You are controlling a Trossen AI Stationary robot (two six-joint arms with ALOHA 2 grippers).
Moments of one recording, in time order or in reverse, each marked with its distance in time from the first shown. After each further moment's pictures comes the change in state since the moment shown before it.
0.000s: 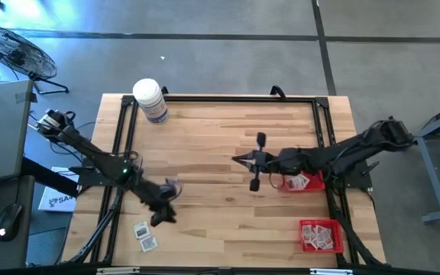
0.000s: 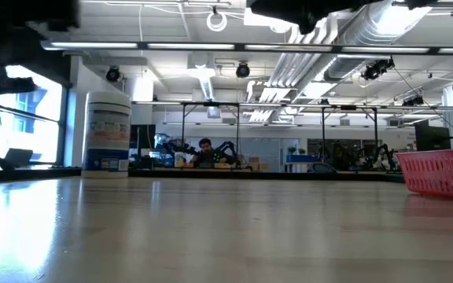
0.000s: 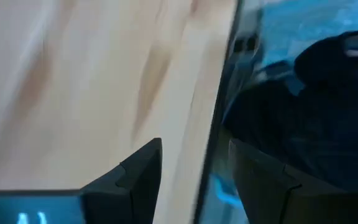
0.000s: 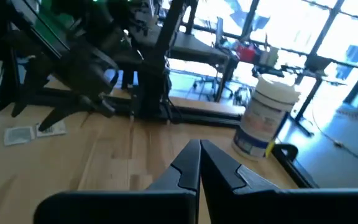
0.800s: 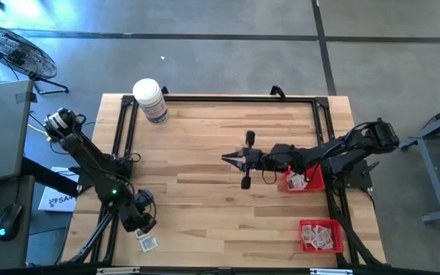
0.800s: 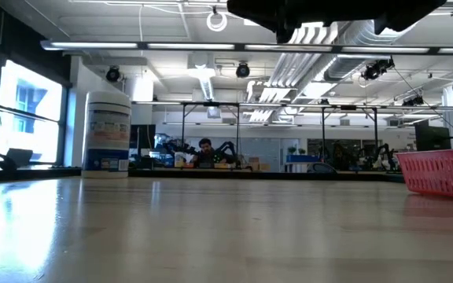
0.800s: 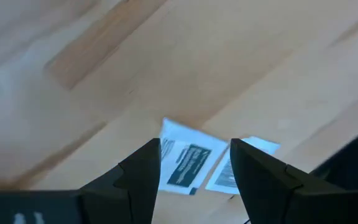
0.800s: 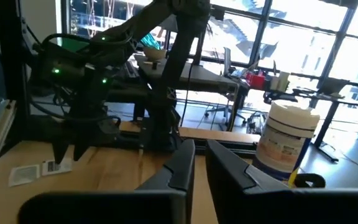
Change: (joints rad) left arm -0.334 0.101 0.000 -0.412 -0.088 -0.756; right arm -0.072 0.153 0.000 0.305 -0.147 0.011
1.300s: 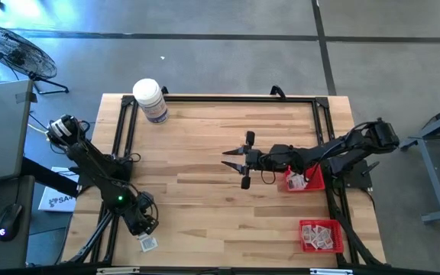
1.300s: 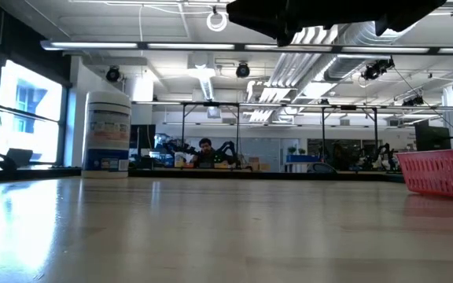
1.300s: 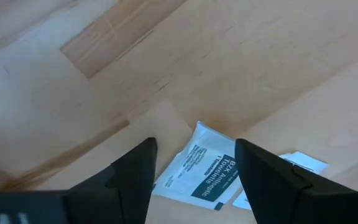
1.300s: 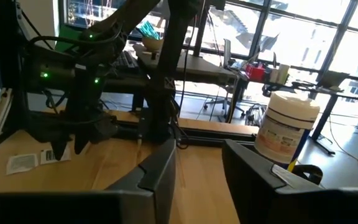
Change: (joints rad) left arm 0.000 0.146 0.002 0.032 0.077 -0.064; right arm -0.001 0.000 0.000 -0.038 0.011 -0.004
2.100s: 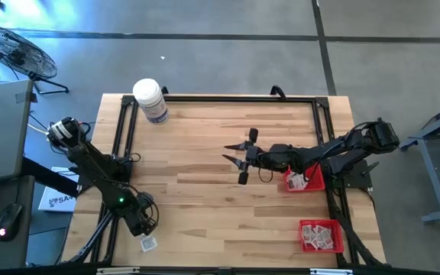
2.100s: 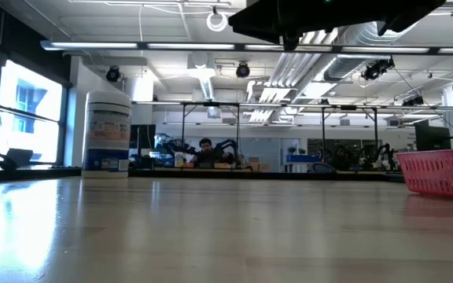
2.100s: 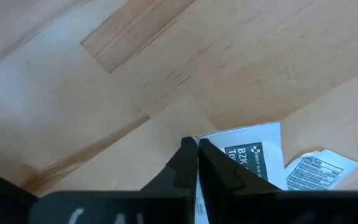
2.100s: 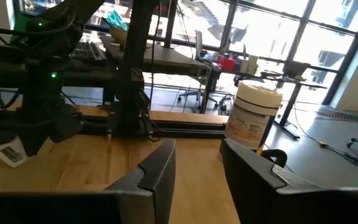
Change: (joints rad) left arm 0.000 0.045 0.000 -0.057 0.048 0.029; right arm 0.000 0.000 0.000 -0.015 0.128 0.003
